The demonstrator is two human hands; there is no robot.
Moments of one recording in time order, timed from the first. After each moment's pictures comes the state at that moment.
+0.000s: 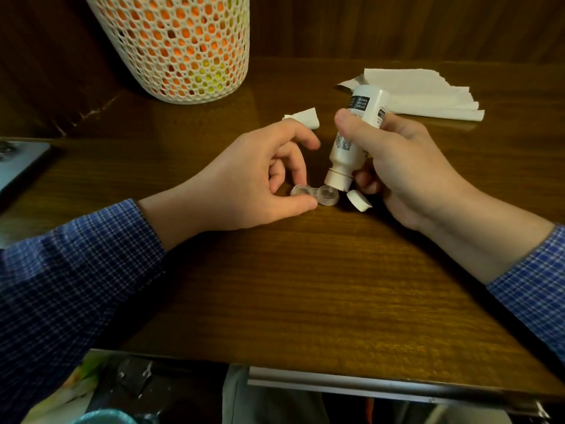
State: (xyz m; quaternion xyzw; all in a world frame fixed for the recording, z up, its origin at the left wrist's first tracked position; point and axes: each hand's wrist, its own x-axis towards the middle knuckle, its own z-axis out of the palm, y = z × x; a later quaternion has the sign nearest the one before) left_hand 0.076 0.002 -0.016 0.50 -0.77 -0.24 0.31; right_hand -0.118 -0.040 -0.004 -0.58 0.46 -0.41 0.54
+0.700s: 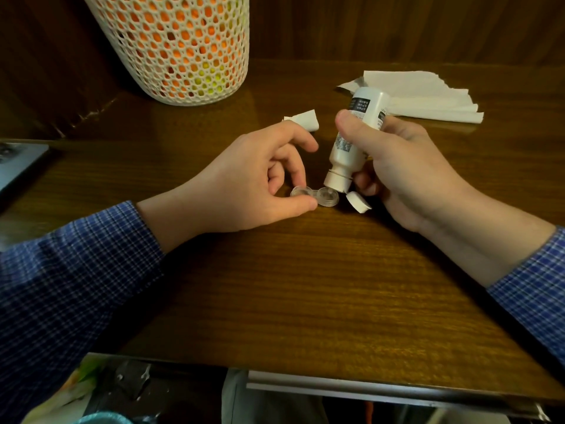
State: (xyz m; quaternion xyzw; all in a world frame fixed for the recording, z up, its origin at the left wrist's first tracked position) left_hand 0.077 0.000 -0.016 0.51 -0.76 -0.25 0.31; right_hand -0.119 -0.039 -0.001 -0.57 0.46 -0.40 0.55
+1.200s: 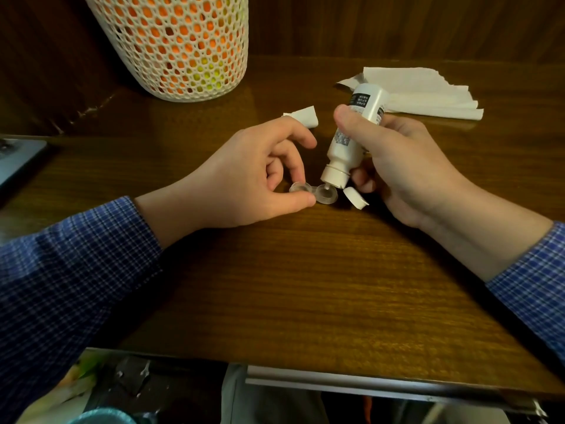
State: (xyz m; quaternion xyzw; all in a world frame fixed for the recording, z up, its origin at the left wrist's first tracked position) left_hand 0.077 0.001 -0.015 0.51 -0.76 -0.24 0.31; right_hand -0.119 -0.040 -0.002 -0.57 0.46 -0.40 0.55
